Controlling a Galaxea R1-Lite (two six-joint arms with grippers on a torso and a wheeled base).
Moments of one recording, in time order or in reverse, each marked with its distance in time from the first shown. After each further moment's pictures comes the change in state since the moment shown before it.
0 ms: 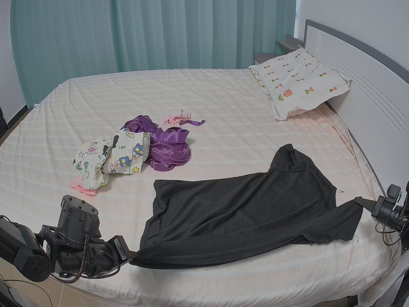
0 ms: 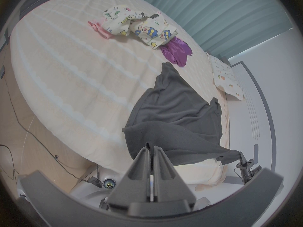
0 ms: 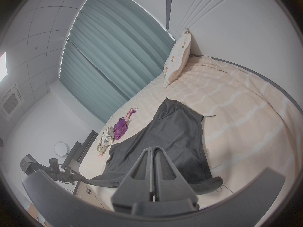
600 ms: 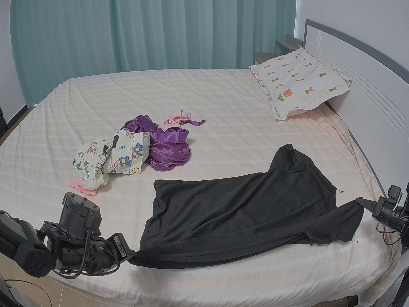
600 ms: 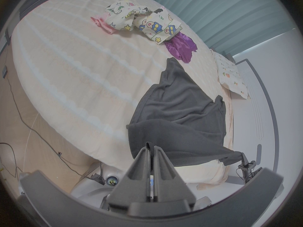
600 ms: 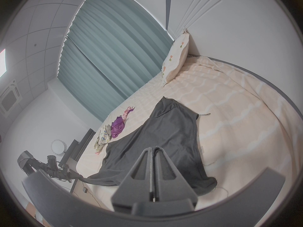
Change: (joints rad) left arm 0.013 0.013 -0.032 0.056 0.003 -0.003; right arm -0.025 0.016 0.001 -0.001 0.007 -0.038
